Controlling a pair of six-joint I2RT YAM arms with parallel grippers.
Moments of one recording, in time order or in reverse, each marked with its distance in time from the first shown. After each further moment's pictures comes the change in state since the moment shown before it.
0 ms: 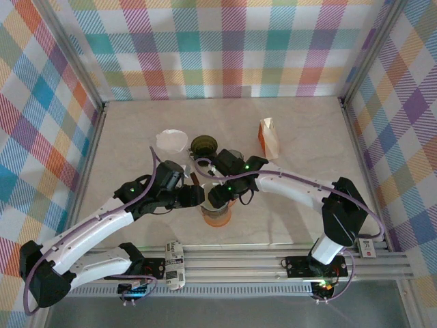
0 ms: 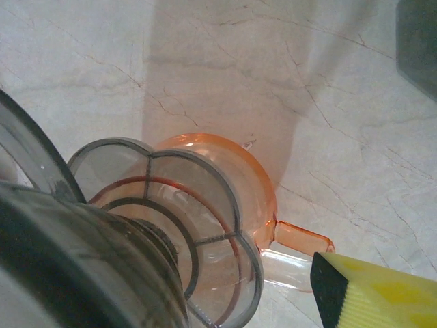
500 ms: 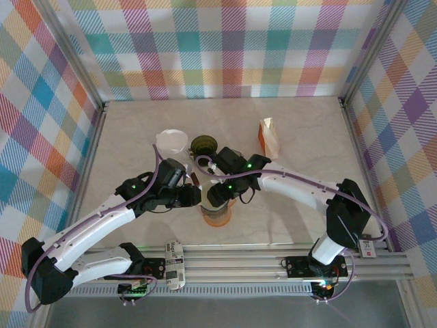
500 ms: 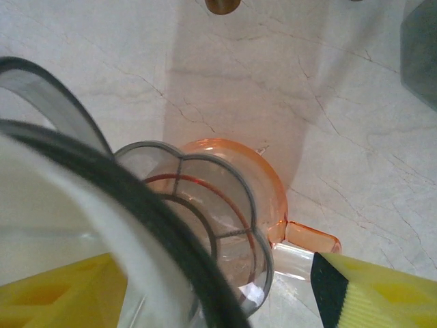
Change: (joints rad) left arm 0.000 0.034 0.042 -0.063 0.003 0.045; right arm -0.005 -0.016 0.020 -0.008 -0.024 -0.001
